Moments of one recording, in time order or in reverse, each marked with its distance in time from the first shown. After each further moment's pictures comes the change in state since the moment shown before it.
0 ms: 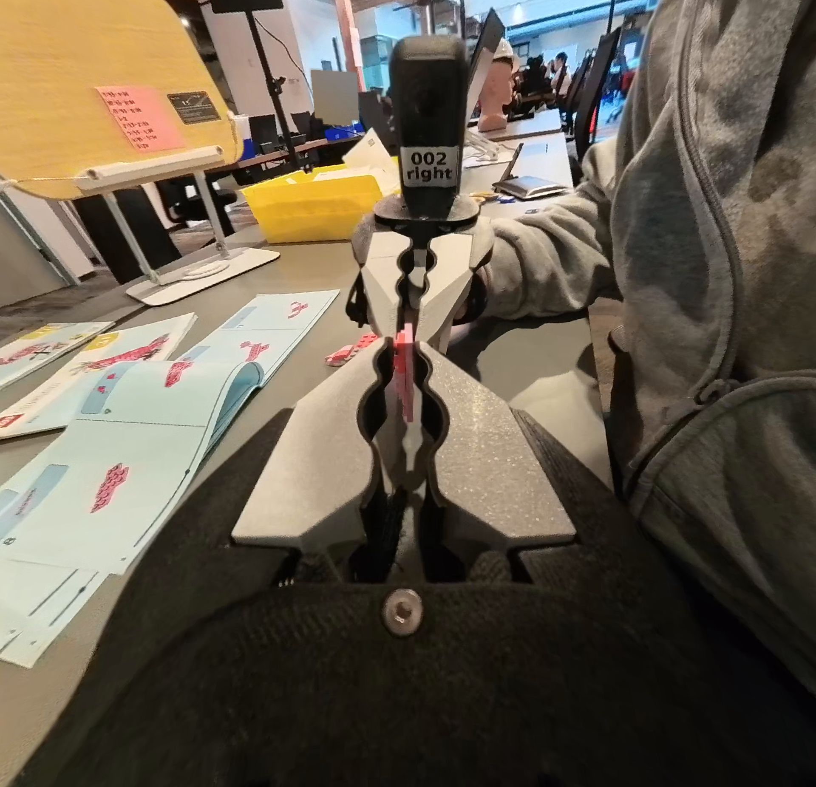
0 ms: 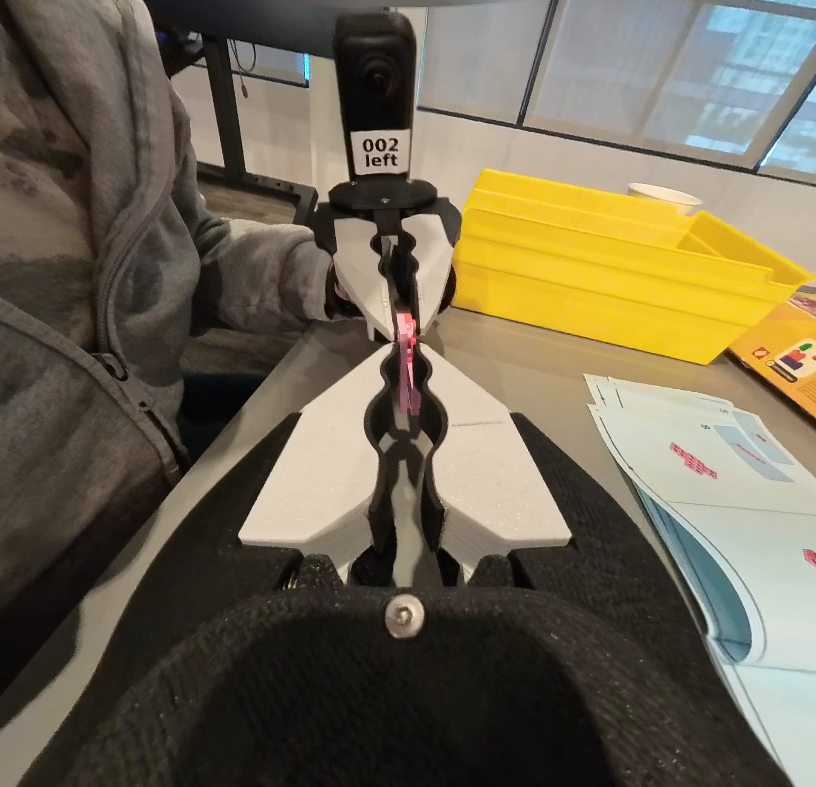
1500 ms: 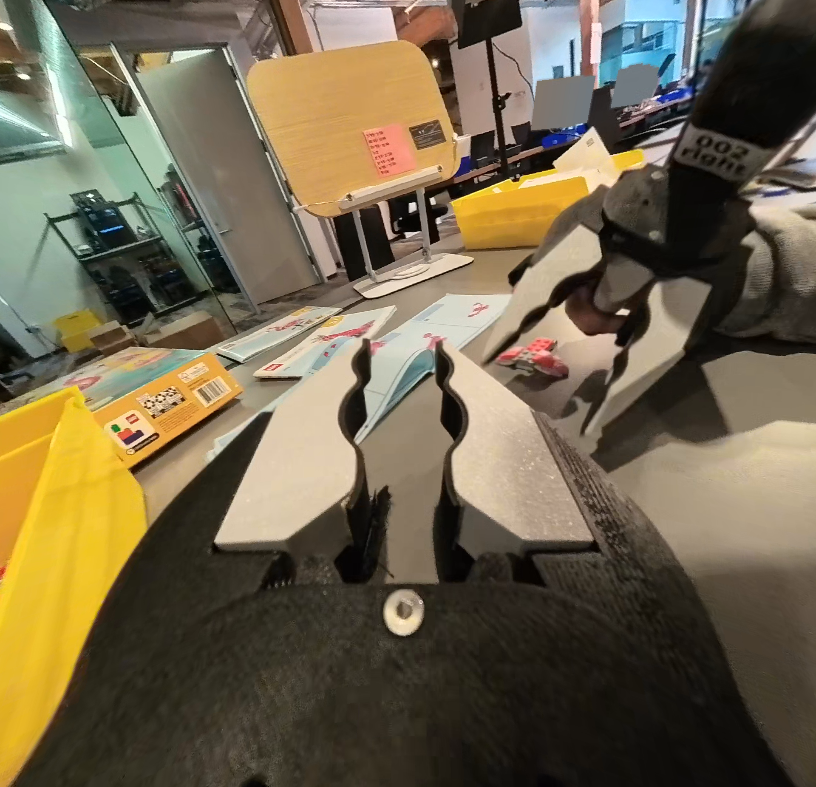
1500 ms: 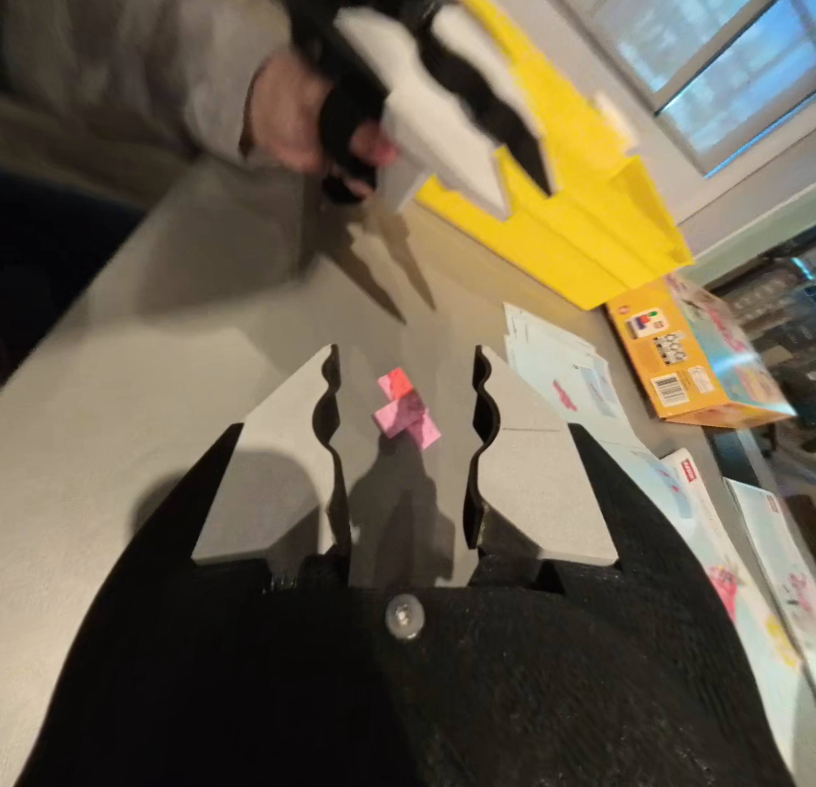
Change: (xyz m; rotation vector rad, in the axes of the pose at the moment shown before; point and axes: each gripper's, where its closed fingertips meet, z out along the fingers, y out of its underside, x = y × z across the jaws) left arm -0.066 -0.005 -0.031 0.021 -0.514 0.116; right arm 0.017 0.037 -0.004 -0.360 0.214 -0.352
